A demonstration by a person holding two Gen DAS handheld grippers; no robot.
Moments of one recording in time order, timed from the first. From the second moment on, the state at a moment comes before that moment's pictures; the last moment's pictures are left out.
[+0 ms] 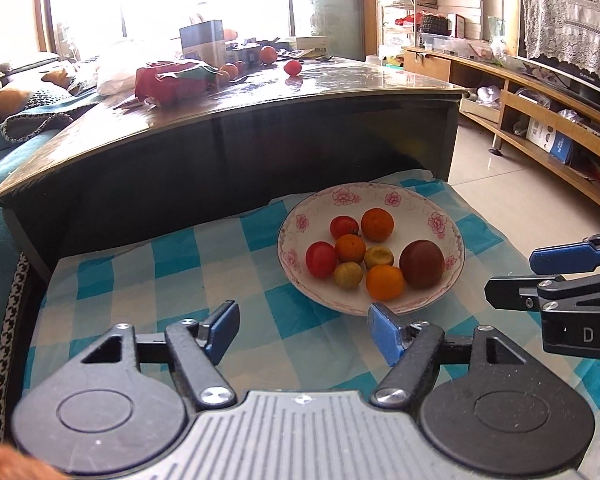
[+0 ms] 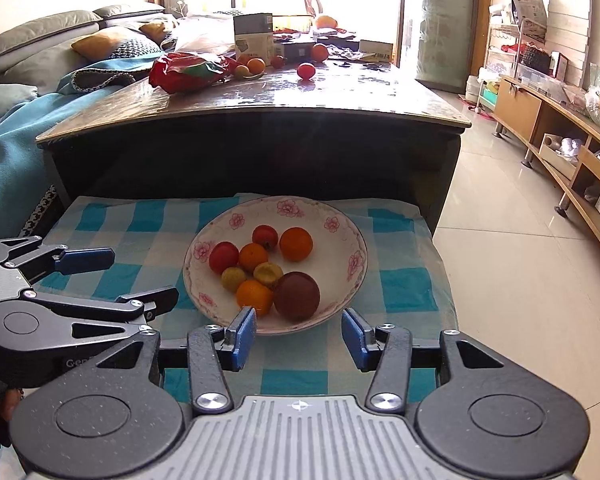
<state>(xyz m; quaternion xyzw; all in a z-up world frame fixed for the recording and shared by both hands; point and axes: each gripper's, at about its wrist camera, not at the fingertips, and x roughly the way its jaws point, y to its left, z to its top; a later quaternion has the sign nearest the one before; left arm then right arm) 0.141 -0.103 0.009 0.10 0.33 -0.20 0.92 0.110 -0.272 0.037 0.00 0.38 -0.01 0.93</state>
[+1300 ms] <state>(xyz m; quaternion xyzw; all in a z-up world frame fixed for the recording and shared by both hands) 0.043 -0.075 0.022 0.09 0.32 -0.15 0.93 0.023 -0.251 0.044 0.04 0.37 -0.02 0.93</state>
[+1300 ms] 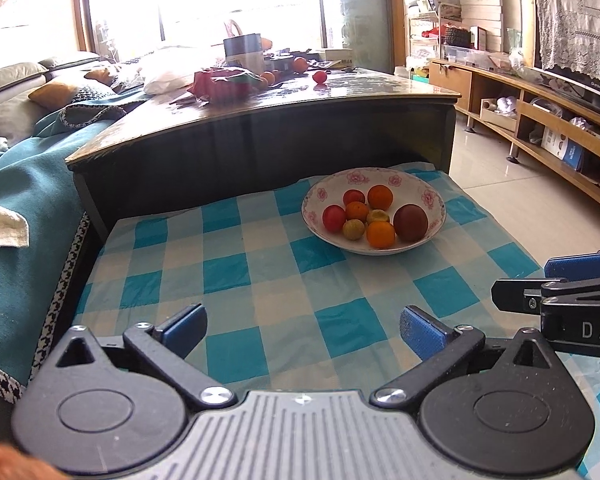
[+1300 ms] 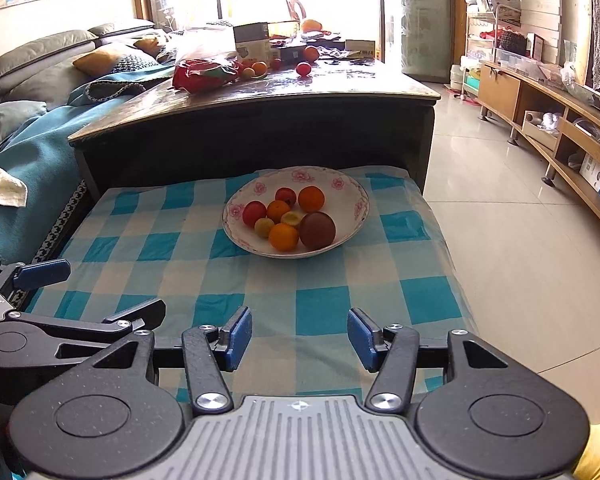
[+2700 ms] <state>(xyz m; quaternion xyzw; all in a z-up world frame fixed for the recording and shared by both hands) 0.006 -0.061 0.022 0.10 0.33 -0.13 0.93 -0.015 -0.232 0.046 0.02 0.36 -0.01 0.93</state>
